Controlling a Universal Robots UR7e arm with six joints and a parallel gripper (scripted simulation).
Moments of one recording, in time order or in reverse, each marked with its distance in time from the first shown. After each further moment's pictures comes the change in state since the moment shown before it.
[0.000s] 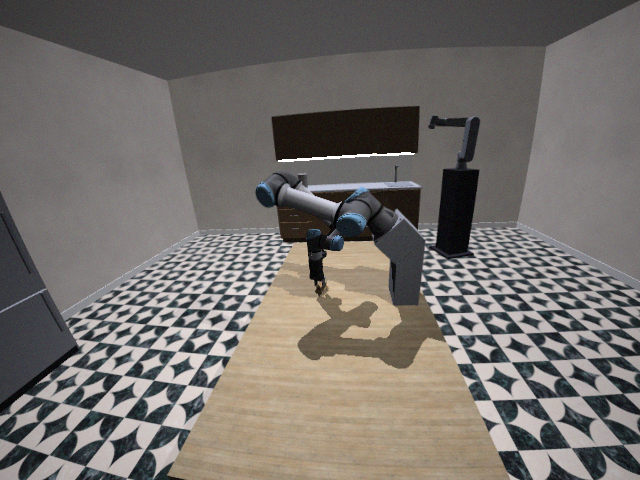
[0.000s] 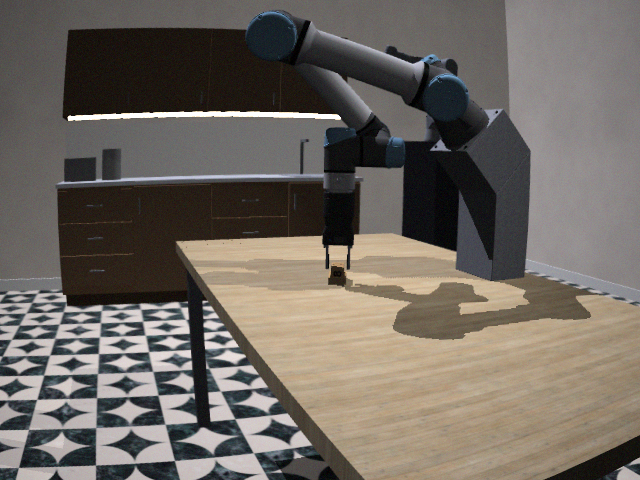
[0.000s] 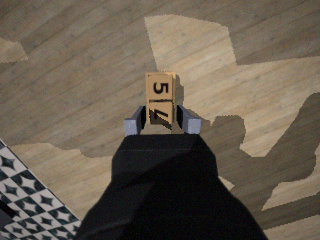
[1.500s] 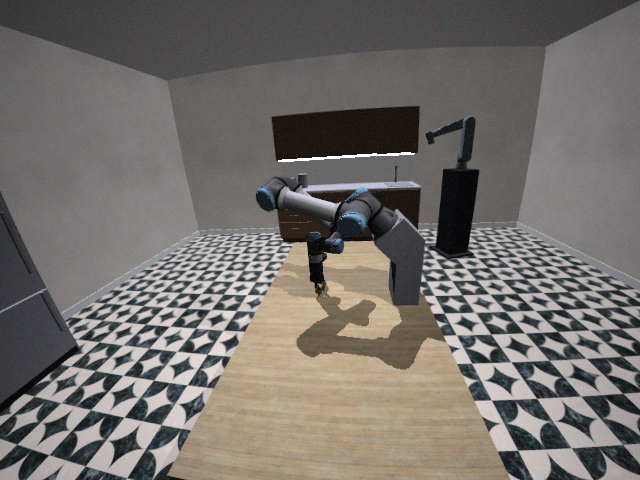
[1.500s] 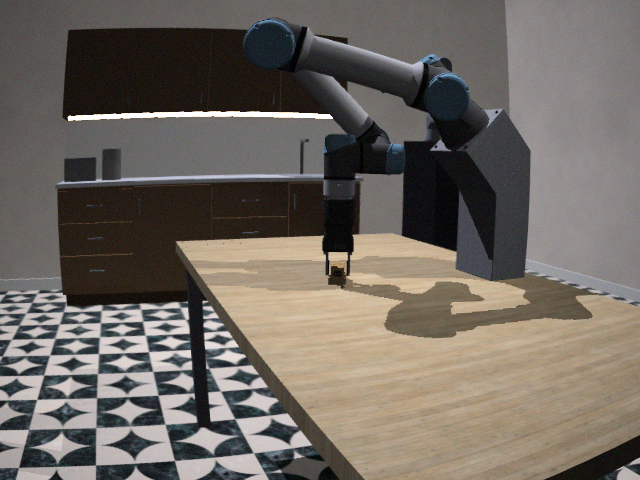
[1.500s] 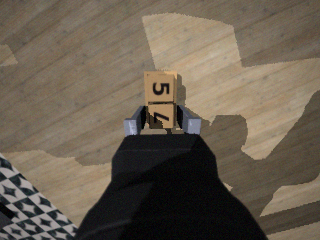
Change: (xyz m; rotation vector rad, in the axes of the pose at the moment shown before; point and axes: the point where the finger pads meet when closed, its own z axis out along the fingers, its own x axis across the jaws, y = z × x) arm 0.000 0.000 0.016 0.000 0.000 0.000
